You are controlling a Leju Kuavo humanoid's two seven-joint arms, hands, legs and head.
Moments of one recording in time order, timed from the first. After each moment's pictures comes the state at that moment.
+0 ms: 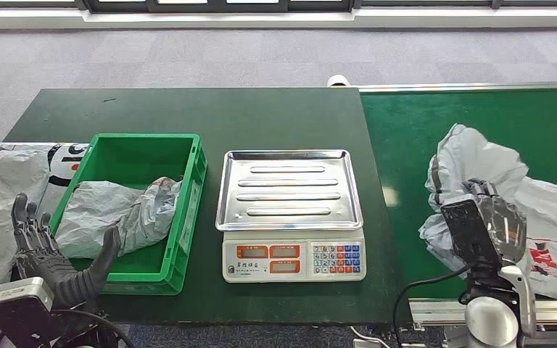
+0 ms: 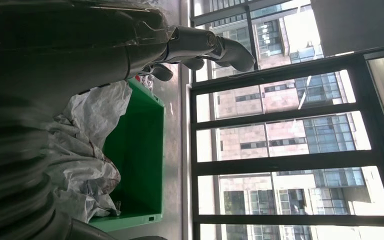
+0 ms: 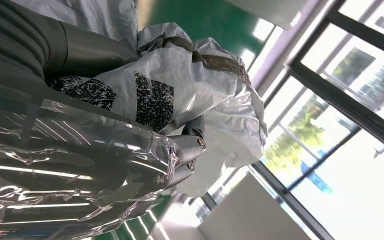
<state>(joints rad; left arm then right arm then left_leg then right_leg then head) 0.19 -0.20 -0.06 -1.90 -0.32 0.45 -0.40 -0.01 0.06 -0.24 -1.81 0.84 -0.11 0.02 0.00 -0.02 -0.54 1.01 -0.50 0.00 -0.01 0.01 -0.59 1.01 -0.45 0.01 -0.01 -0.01</state>
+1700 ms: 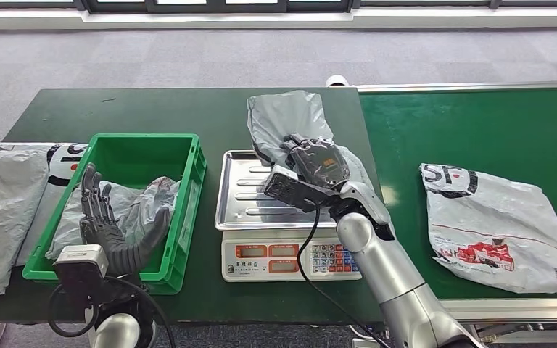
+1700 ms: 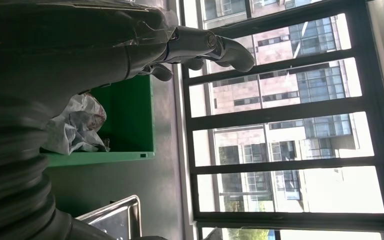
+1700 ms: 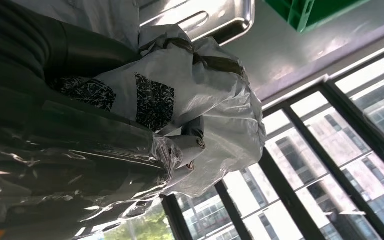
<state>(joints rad) 0.03 -0.18 -0.19 -1.71 -0.28 0.44 -0.41 -0.54 0.12 0.37 -1.06 0.86 -0.05 -0.17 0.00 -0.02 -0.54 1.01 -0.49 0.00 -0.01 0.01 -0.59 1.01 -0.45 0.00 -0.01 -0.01</state>
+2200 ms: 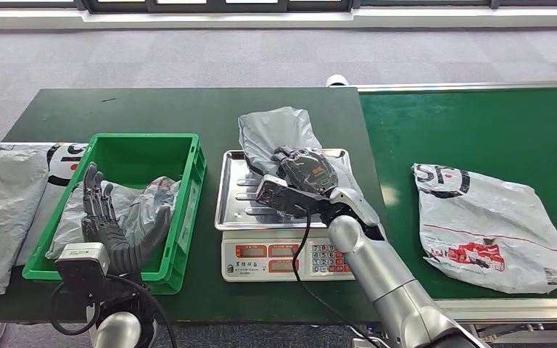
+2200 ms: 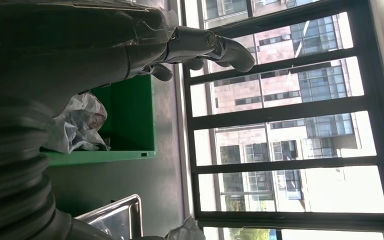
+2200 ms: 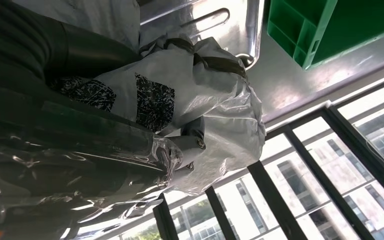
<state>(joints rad) 0.03 -0.18 -0.19 -1.70 -0.28 0.44 -0.41 -0.56 0.14 0.41 -0.95 0.84 -0.06 -0.20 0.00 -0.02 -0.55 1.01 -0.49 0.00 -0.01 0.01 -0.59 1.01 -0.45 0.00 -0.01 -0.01</state>
